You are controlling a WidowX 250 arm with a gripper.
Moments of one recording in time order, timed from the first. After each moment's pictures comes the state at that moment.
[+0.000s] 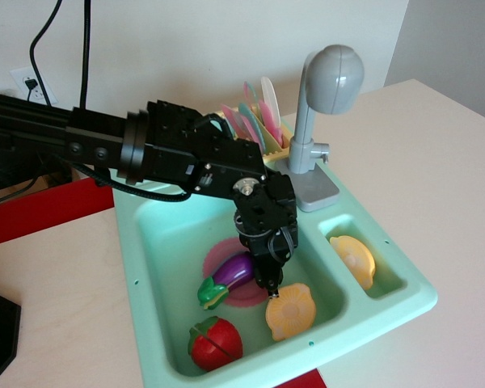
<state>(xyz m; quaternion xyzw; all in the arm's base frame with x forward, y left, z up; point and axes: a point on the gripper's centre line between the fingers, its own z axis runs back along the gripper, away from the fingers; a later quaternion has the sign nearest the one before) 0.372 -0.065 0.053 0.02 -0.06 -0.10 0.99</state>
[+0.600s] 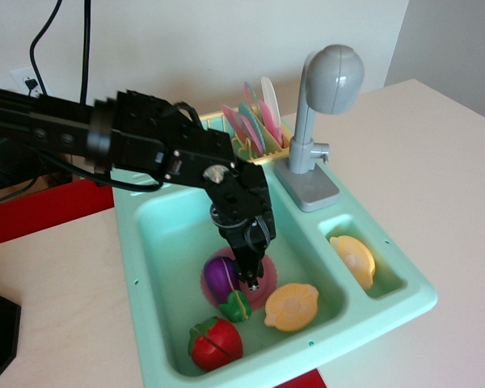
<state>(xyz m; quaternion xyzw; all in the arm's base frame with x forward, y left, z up) 0.353 -0.047 0.070 0.01 -0.07 -0.08 0.99</state>
